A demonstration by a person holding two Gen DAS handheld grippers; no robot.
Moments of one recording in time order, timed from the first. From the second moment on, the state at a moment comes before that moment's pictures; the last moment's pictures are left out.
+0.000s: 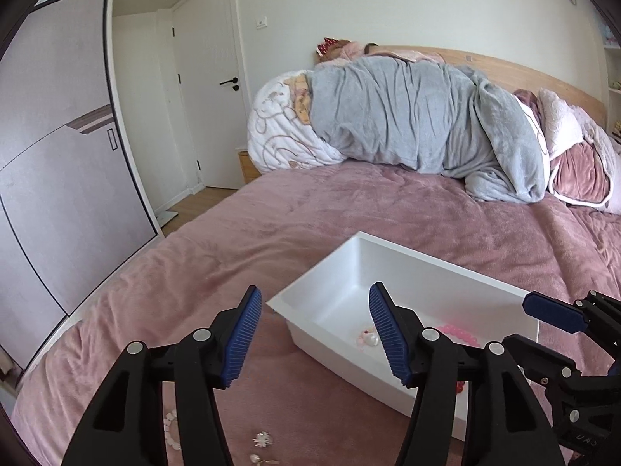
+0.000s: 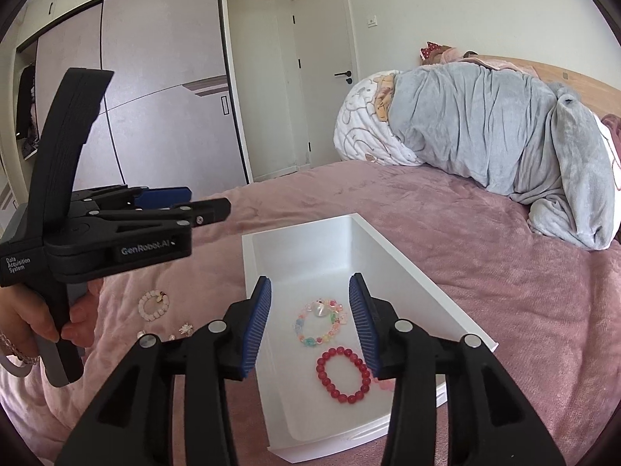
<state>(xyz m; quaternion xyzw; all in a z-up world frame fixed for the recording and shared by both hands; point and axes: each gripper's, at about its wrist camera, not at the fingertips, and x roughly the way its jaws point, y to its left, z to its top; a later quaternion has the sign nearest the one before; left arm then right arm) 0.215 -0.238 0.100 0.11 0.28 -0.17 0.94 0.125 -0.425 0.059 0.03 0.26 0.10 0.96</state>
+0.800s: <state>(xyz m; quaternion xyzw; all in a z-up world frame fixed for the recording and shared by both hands) 0.170 -0.035 0.081 0.05 0.26 -0.07 0.96 0.096 -0.317 0.053 -0.01 0.24 0.17 0.95</state>
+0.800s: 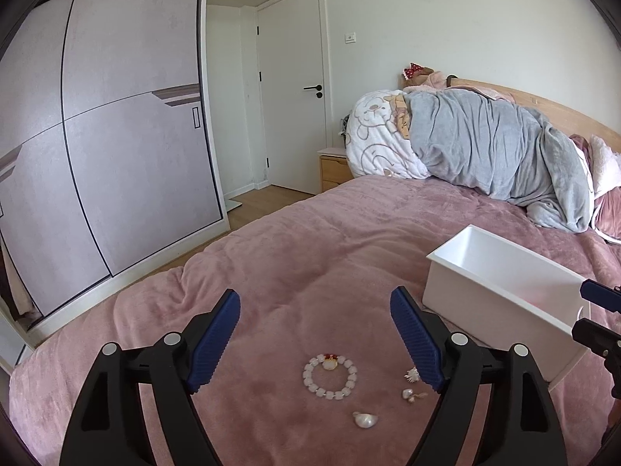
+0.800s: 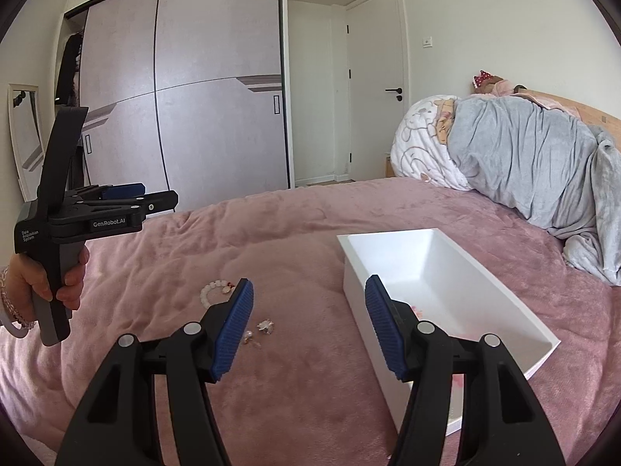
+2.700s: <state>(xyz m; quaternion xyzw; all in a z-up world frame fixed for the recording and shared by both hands) 0.260 0.000 -0.096 0.03 0.39 -0.10 0.91 0.189 -0.204 -0.107 -0.01 0.43 0.20 0.88</state>
